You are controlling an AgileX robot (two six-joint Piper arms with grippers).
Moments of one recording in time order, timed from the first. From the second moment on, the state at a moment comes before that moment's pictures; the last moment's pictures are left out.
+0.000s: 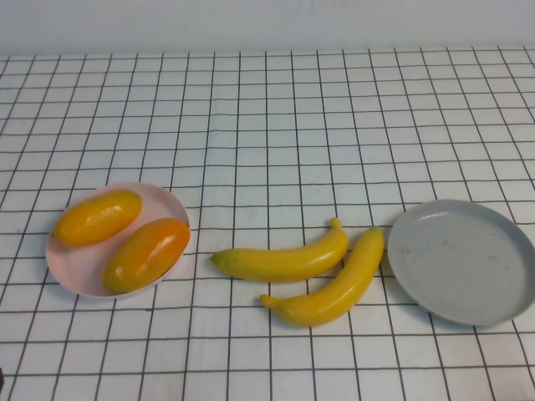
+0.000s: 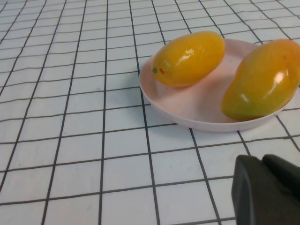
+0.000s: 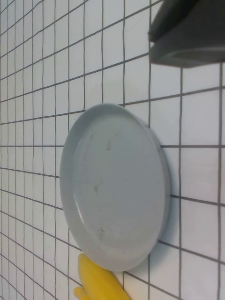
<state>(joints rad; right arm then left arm) 0.02 -0.01 0.03 0.07 0.35 -0.03 -0.09 -0.01 0.03 -0.04 0.35 0.11</state>
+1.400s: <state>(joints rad) 0.02 -0.01 0.03 1.41 0.05 -0.08 -0.09 -0.01 0.03 -0.03 0.35 0.11</state>
